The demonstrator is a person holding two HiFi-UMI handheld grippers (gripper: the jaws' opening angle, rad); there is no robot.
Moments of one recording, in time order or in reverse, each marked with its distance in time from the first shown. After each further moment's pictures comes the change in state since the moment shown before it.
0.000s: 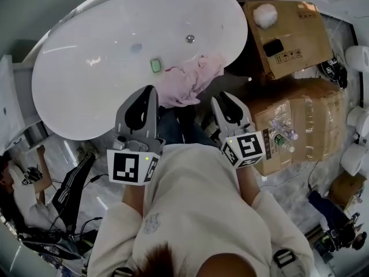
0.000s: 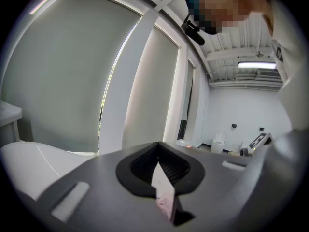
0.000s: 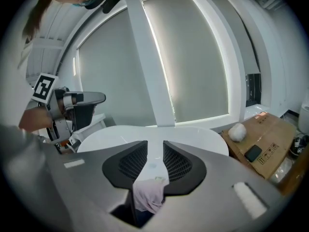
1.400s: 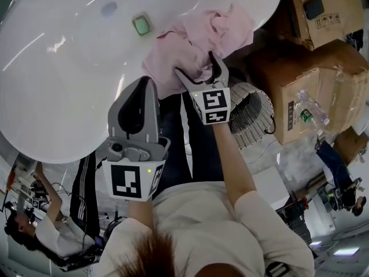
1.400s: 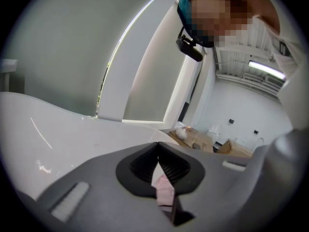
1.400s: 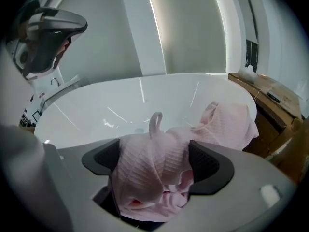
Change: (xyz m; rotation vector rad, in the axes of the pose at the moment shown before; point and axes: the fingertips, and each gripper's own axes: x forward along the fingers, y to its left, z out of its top) left arm 0.075 0.078 -0.208 -0.138 0.221 -0.068; right arm 0.218 -0.027 -0.288 0.044 0.335 -0.156
